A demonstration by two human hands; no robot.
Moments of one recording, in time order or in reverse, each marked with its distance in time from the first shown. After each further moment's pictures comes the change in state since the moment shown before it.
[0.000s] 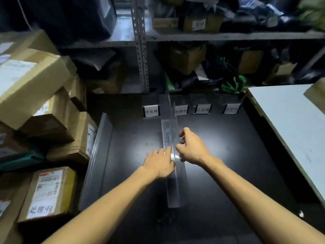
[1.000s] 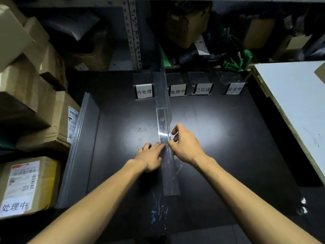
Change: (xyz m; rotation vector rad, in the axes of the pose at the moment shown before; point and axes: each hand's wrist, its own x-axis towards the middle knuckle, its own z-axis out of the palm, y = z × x) left_hand 0.065 -0.053 0.080 -0.065 -0.169 0.048; right_hand 0.019 0.040 0.052 -0.007 0.021 0.035
